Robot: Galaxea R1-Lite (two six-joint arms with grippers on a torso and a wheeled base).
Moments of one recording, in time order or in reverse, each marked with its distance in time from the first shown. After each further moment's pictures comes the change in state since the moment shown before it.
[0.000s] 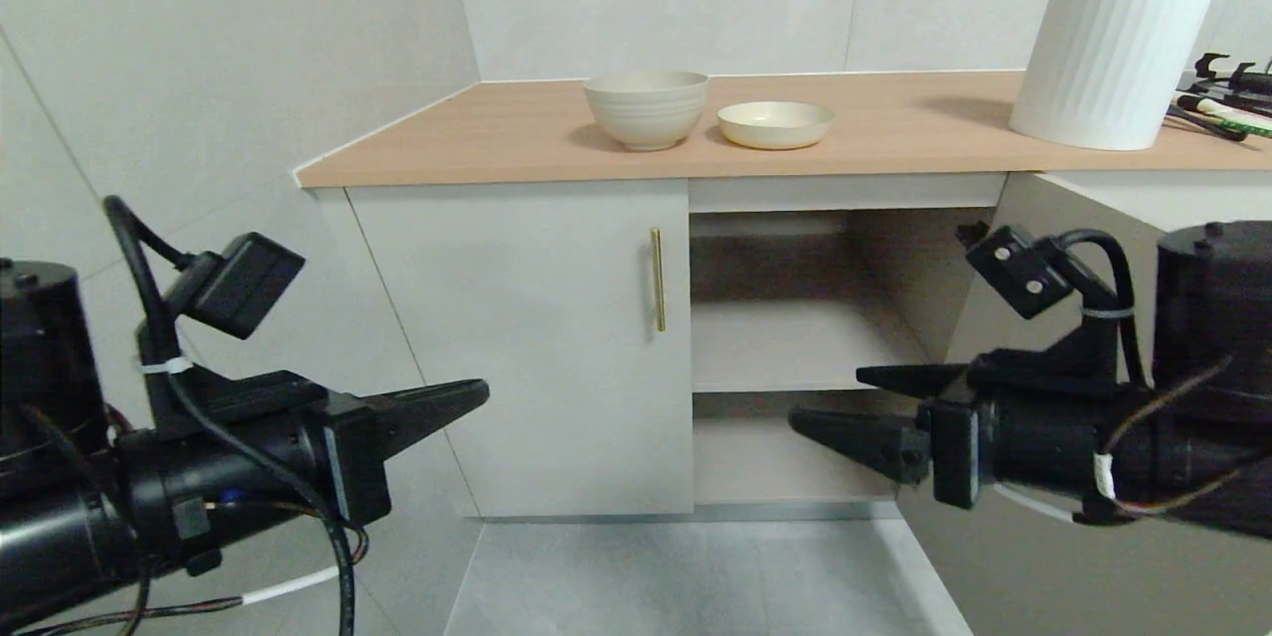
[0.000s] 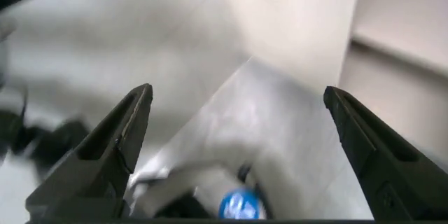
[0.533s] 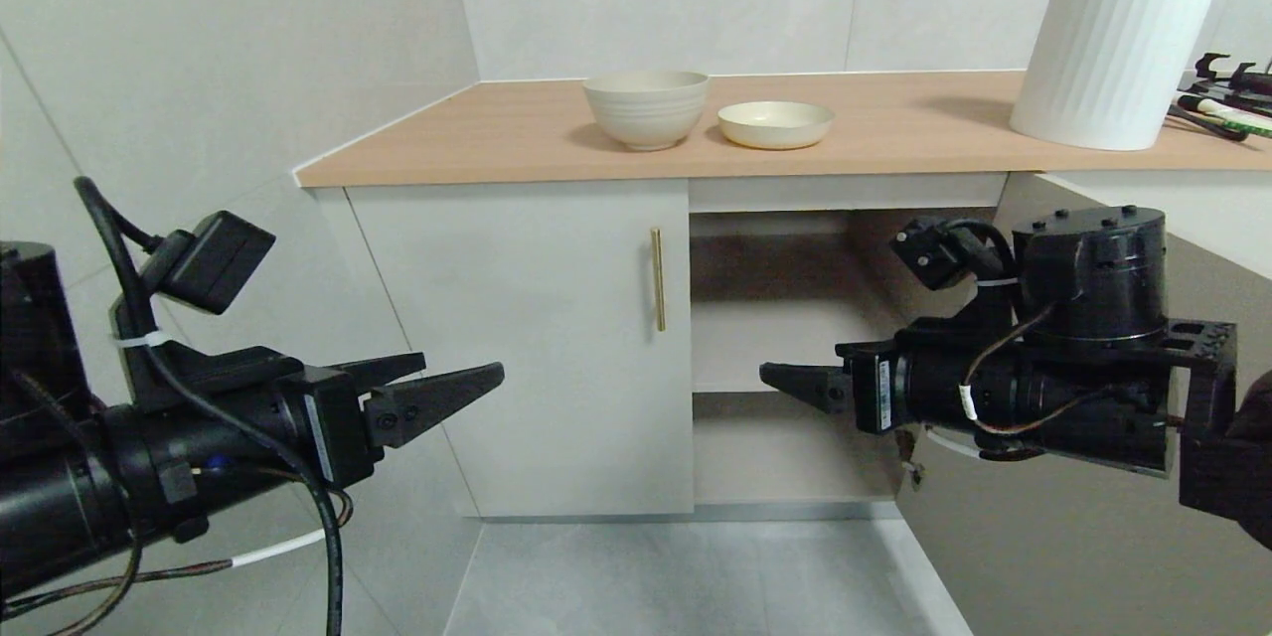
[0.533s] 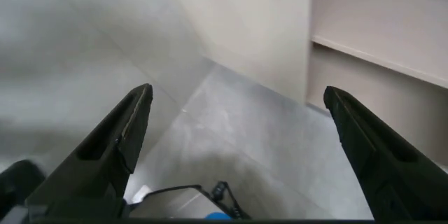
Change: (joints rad) left arm 0.068 0.014 -0.021 -0.006 -0.001 0.004; right arm -0.055 0.175 -0.123 0.013 -0.081 0.000
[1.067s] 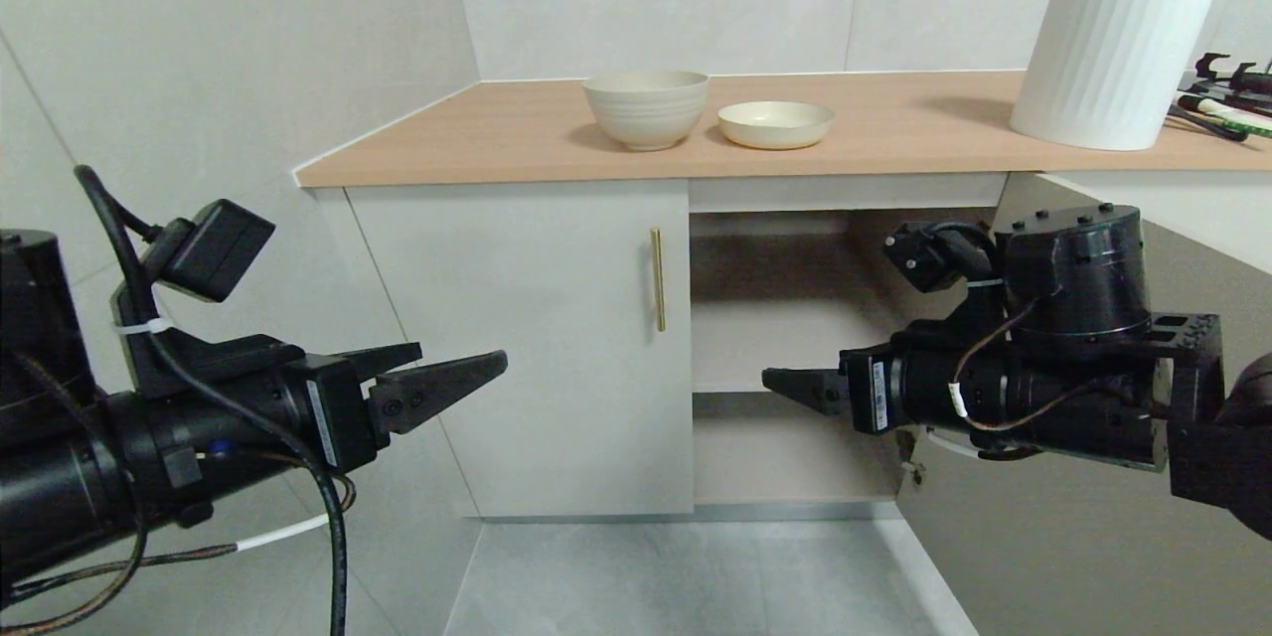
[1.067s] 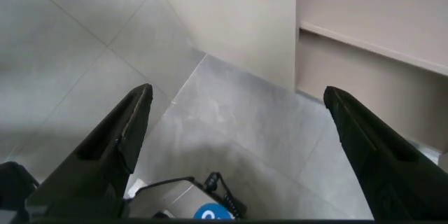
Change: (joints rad) left arm 0.010 0.010 -0.019 -0.002 0.004 0.000; right arm 0.002 0.008 -0.032 0.072 -0.028 0.000
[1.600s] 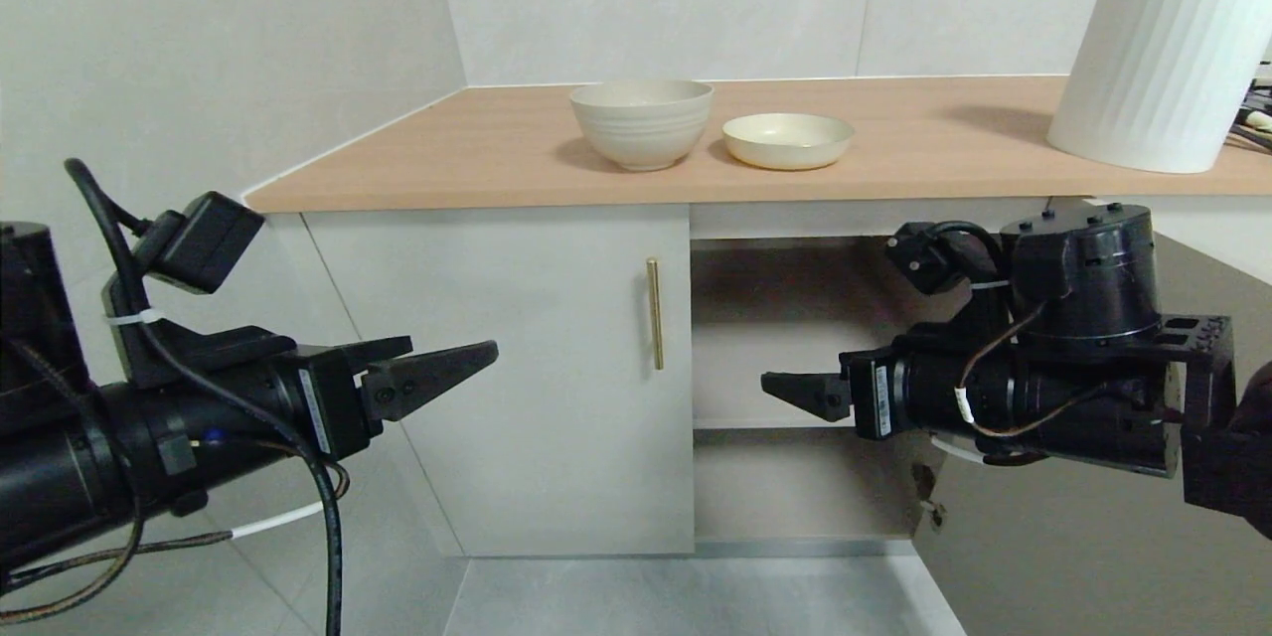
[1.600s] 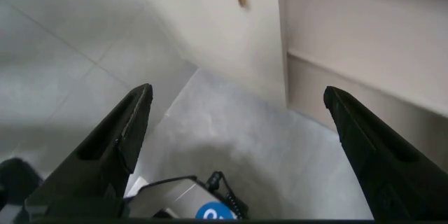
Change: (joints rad) left arm 0.027 0.003 -0.010 0.001 -0.004 0.000; right arm 0.003 -0.017 0.007 0.013 0.003 0.000
